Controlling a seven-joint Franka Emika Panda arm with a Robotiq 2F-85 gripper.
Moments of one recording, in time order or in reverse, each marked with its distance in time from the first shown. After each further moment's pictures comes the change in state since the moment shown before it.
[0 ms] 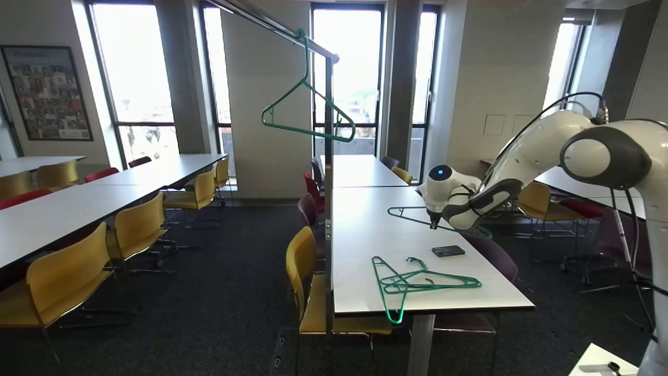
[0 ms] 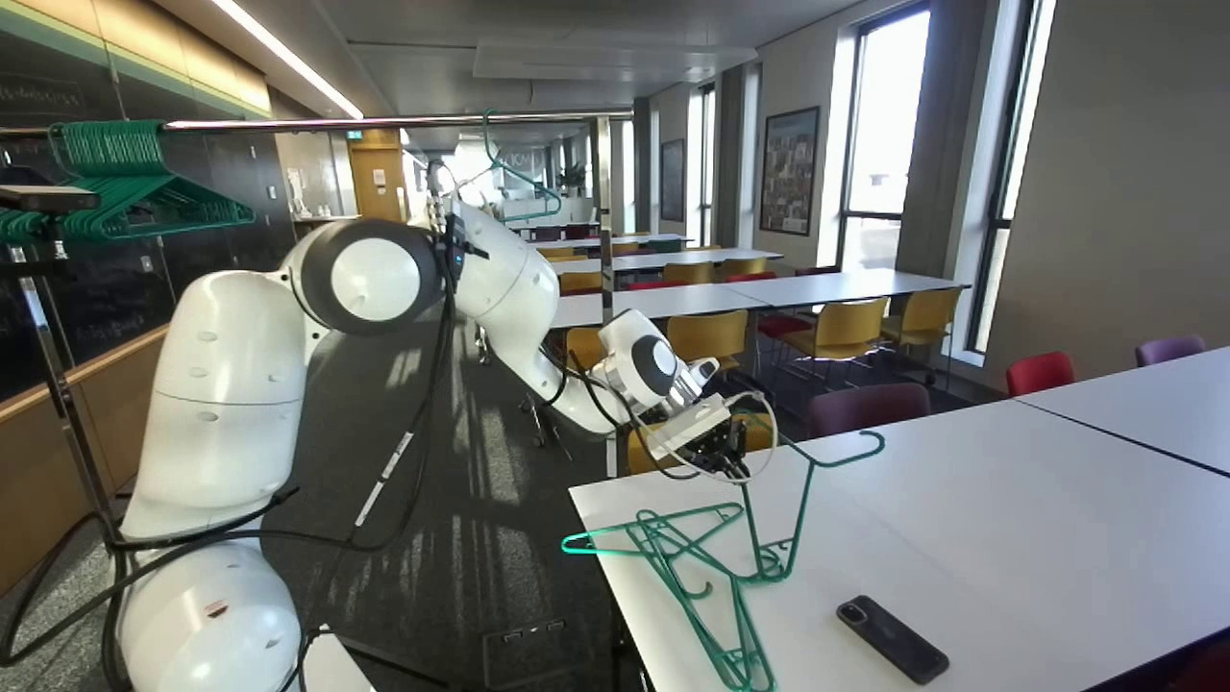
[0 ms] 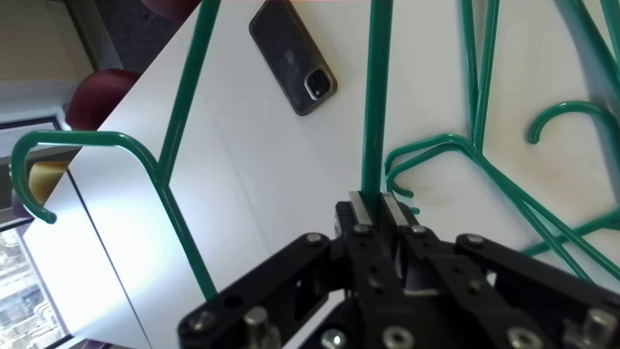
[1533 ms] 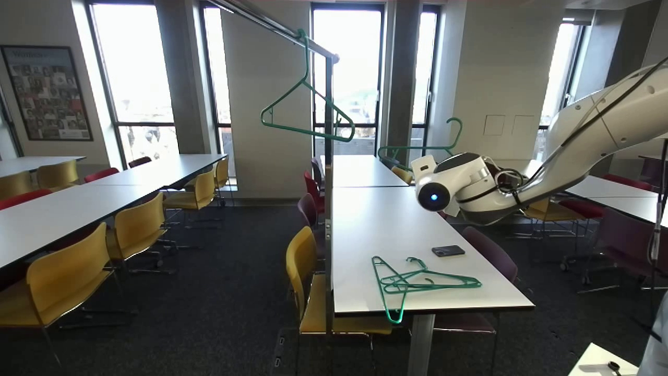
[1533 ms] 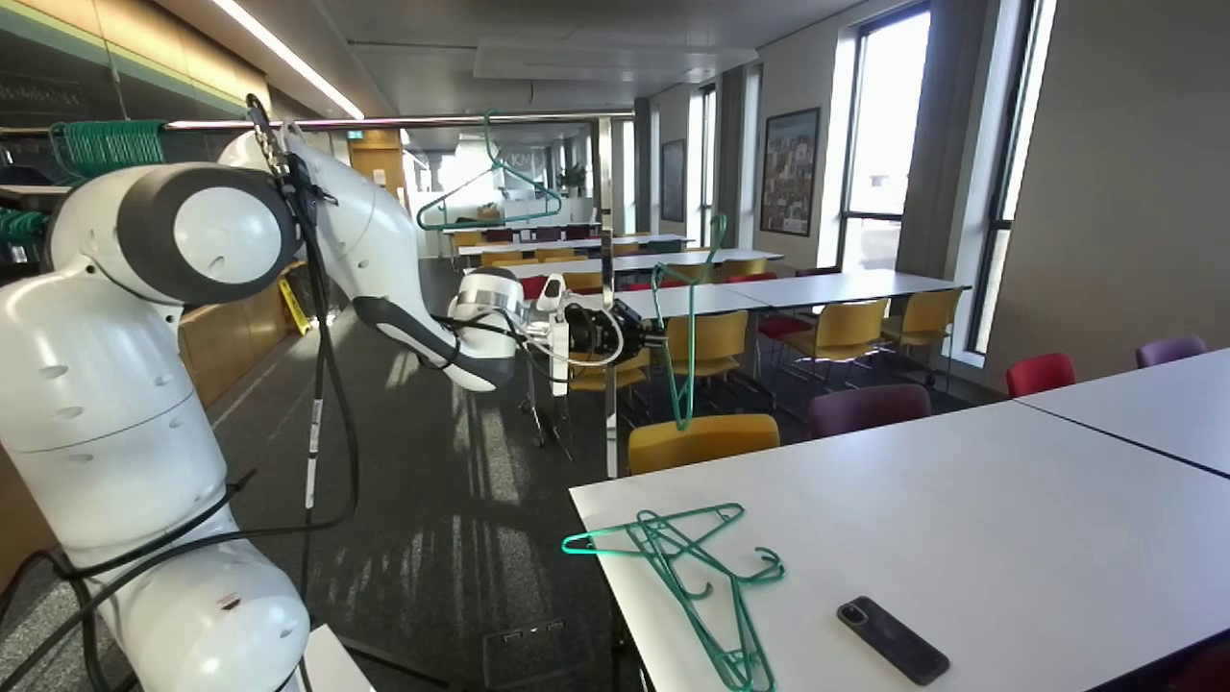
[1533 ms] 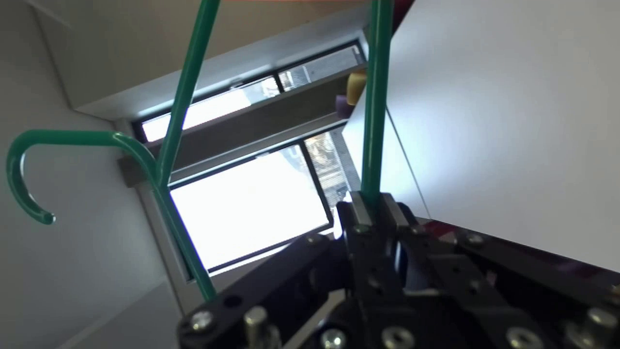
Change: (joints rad) arm 0.087 -0.420 0.354 -0.255 -0.891 -0.614 0.978
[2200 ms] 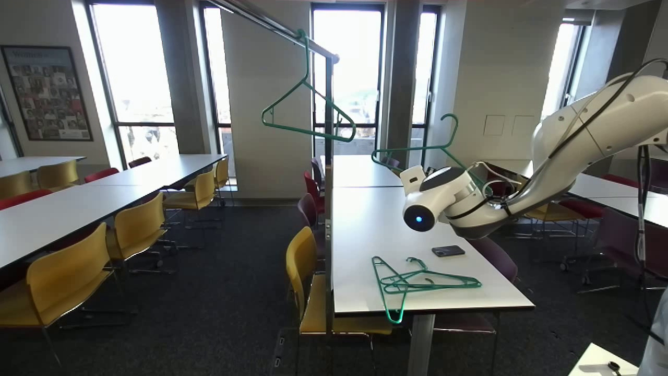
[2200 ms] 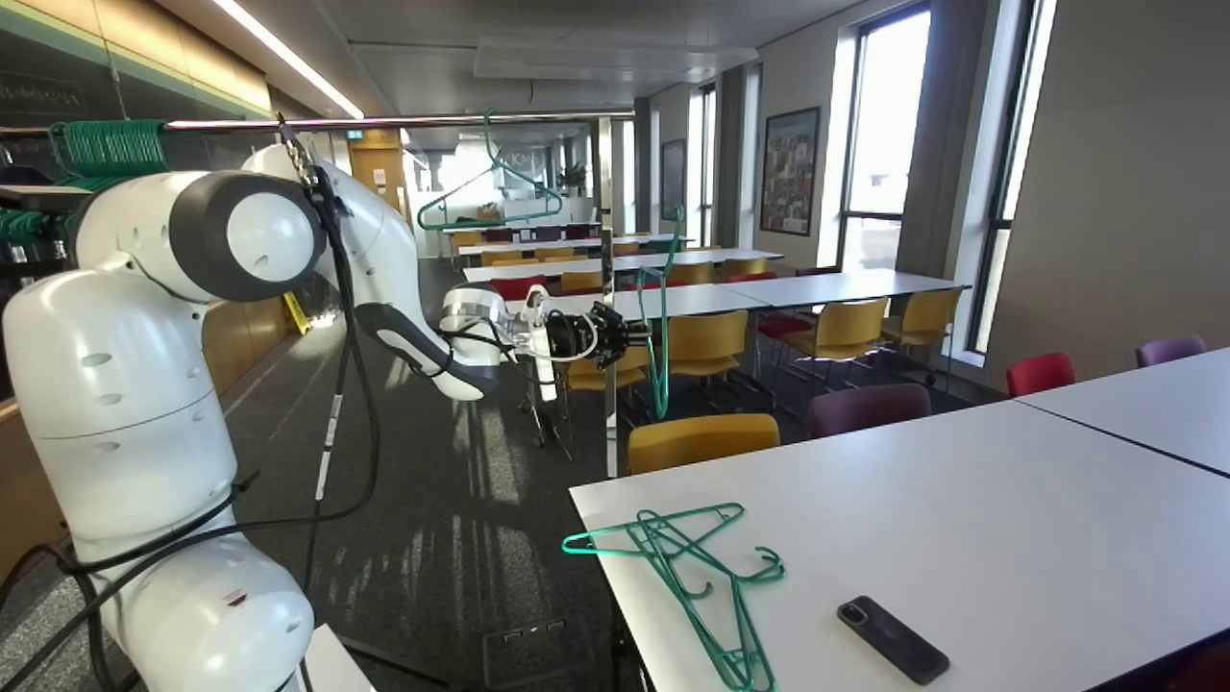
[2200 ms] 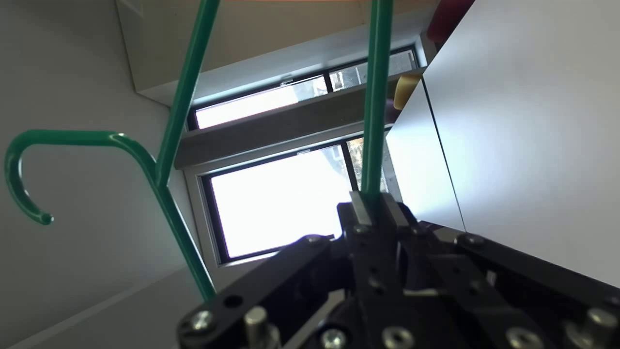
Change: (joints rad) arm 0.042 0.067 0.064 0.004 -0.046 -0.207 0.021
